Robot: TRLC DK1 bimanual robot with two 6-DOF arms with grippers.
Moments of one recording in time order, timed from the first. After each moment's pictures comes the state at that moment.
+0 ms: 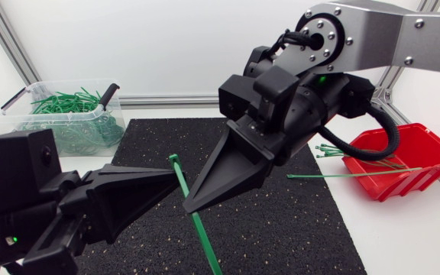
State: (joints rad) left arm -0.76 0.68 0.44 0.23 0.45 -0.55; right arm 0.66 1.68 1.44 -1.44 -1.36 -0.26
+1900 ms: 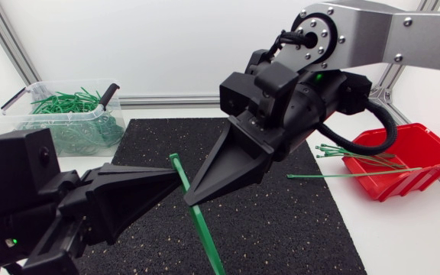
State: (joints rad) left arm -0.78 0.68 0.44 0.24 0.43 -0.52; right arm 0.64 1.71 1.47 -1.50 -1.37 -0.32
